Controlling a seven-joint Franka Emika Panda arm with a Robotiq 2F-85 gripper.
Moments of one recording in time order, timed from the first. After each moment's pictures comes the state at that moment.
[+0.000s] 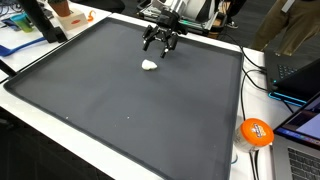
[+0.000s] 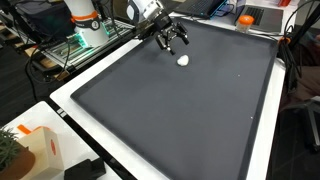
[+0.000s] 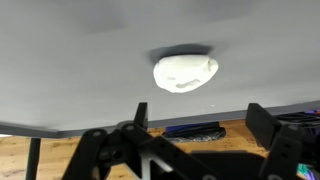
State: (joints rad) arm 0.37 0.52 0.08 -2.66 0.54 4.10 0.09
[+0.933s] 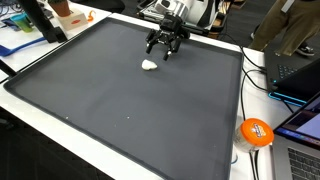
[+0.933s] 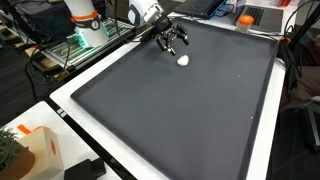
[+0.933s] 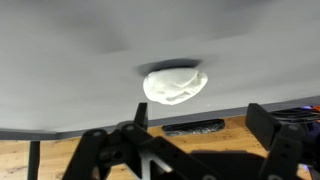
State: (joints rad) arm 0.37 0.61 0.11 -2.63 0.55 4.21 0.14
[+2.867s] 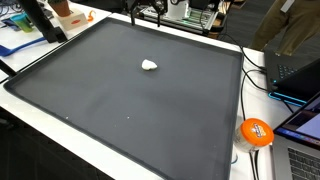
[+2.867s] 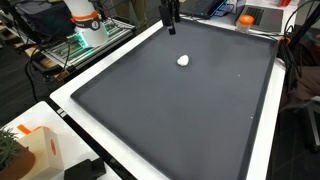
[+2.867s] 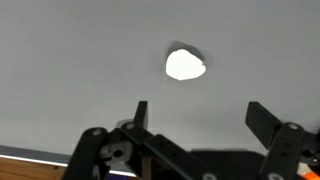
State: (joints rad) arm 0.16 -0.13 -0.04 -2.55 0.18 2.71 -0.39
